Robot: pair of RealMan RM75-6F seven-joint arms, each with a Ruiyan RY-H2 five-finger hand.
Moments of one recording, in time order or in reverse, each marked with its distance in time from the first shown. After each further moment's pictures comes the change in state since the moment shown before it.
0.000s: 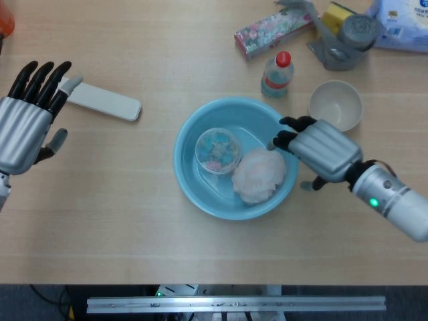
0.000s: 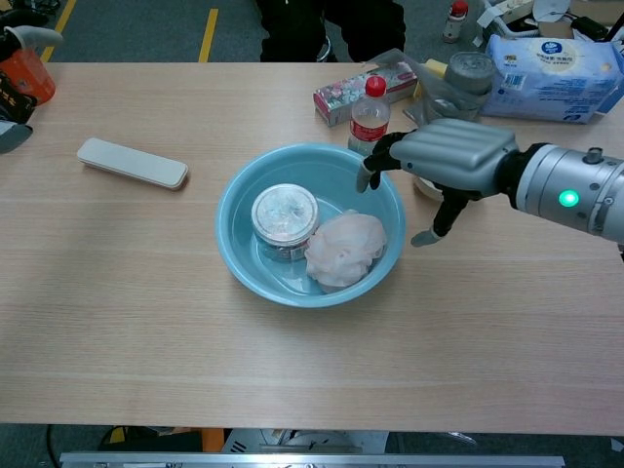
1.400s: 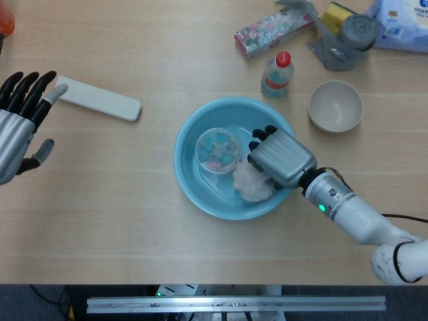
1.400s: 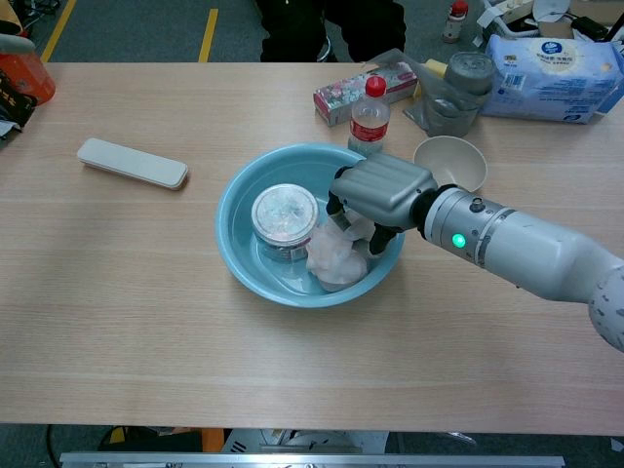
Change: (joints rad) left arm 0.059 0.058 -0.004 0.004 0.056 -0.008 -0.117; right arm 0.154 -0.303 -0.100 0.158 0.178 0.203 -0.192
